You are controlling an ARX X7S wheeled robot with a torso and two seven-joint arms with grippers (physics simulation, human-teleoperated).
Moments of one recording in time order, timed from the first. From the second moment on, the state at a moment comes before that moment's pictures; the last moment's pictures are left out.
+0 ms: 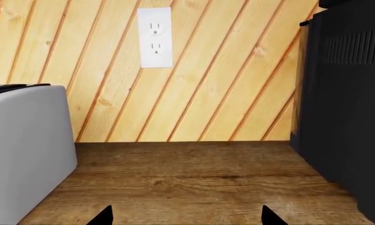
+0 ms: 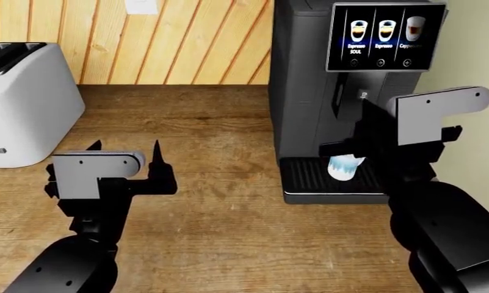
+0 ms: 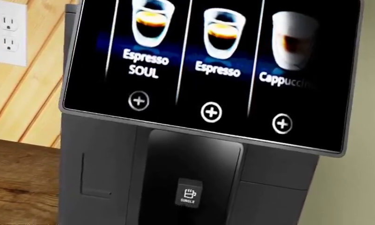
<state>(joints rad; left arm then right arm) -0.35 -0.38 0.14 0.49 -0.47 -0.64 -0.37 0.63 0.40 -0.12 -0.47 0.41 0.91 0.21</state>
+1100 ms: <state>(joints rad) -0.31 -0.39 0.13 0.48 -0.48 -0.60 -0.38 0.20 0.39 0.00 -0.82 0.46 0.89 0.33</state>
